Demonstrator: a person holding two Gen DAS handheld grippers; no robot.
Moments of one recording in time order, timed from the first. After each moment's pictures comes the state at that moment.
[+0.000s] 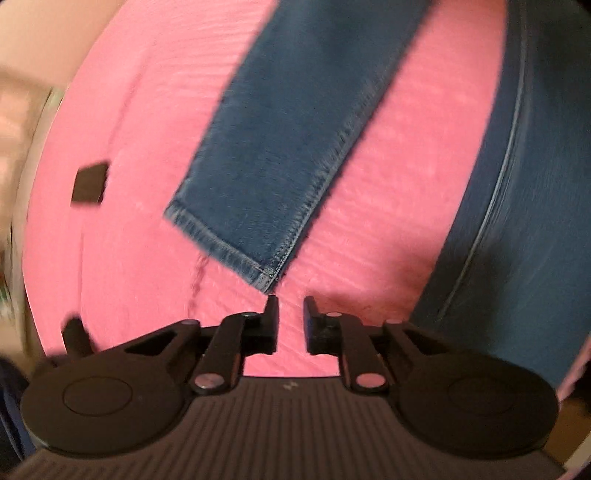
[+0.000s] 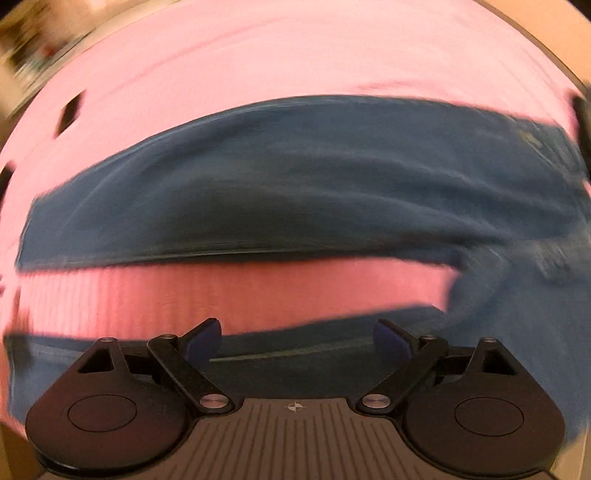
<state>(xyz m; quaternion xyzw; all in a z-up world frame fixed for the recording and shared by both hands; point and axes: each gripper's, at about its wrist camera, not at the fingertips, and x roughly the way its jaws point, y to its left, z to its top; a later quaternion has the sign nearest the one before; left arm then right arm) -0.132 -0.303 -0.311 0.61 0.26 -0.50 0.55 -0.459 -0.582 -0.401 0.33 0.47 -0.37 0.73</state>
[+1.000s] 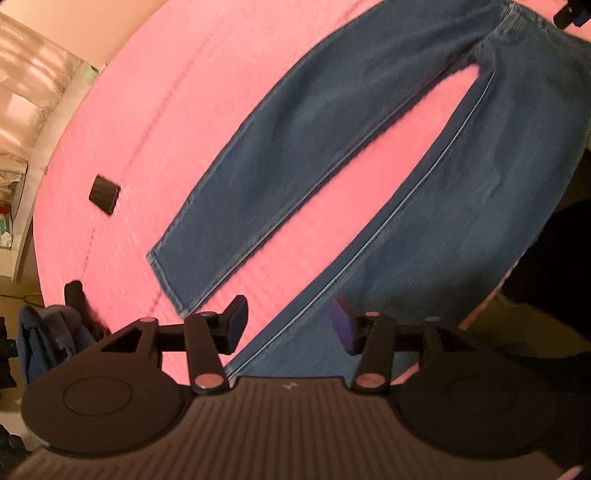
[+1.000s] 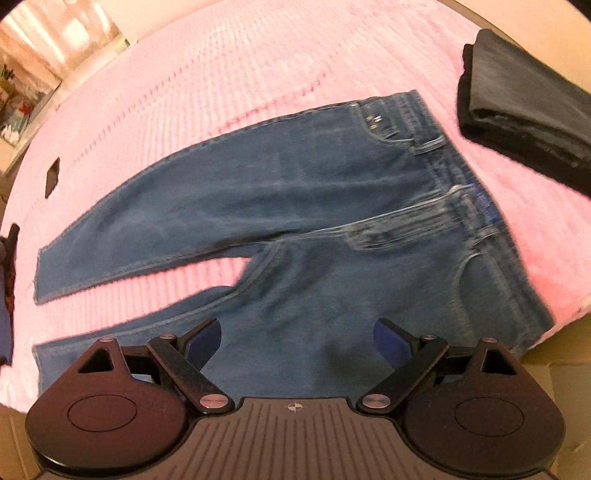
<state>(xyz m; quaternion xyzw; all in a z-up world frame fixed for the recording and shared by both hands) -0.362 -0.379 -0.194 0.57 0.32 -0.46 0.60 -0.651 -0.660 -0.312 0.38 0.45 -0.36 0.72</state>
